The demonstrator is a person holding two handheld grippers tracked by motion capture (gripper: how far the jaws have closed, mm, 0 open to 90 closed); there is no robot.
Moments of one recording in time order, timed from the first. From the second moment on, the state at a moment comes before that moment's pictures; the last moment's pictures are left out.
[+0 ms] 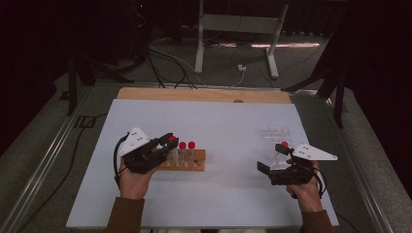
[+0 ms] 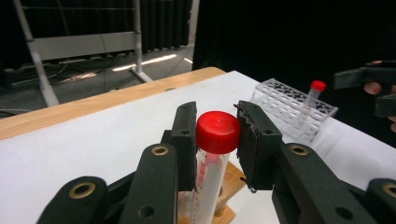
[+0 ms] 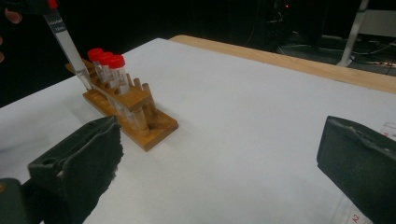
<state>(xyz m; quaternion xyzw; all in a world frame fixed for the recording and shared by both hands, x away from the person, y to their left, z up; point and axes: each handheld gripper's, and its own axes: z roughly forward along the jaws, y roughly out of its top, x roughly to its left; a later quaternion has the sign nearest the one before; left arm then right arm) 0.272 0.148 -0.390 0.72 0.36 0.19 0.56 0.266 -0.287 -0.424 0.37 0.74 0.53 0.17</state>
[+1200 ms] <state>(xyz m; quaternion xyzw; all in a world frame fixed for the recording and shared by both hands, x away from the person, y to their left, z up) 0.278 0.174 -0.391 0.69 0.40 0.25 0.55 0.265 -0.288 -0.425 0.37 0.74 0.53 0.16</state>
